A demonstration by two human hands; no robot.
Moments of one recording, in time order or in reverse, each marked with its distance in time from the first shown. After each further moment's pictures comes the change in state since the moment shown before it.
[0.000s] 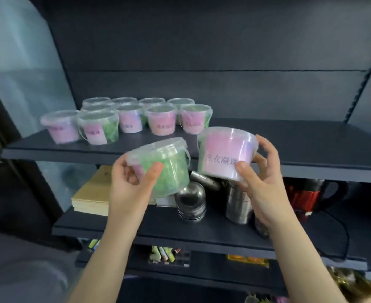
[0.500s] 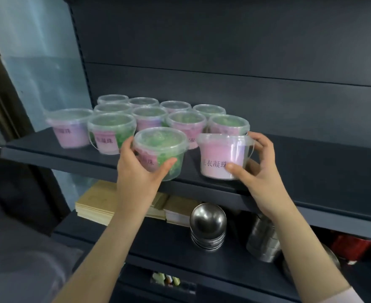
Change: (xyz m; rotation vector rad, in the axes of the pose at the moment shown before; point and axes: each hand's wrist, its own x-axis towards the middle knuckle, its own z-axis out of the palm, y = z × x) left_hand 0.132 -0.055 0.006 0.439 0.125 0.197; right_hand 0.128 0.065 0.043 -0.276 -0.269 -0.028
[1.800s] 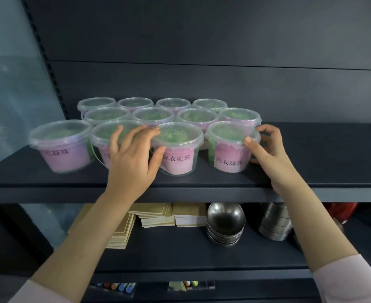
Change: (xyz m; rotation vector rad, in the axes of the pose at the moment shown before) left_hand 0.108 -0.063 -0.037 0.355 -0.147 0.759; right_hand 0.036 0.006 0.056 -0.169 0.329 0.157
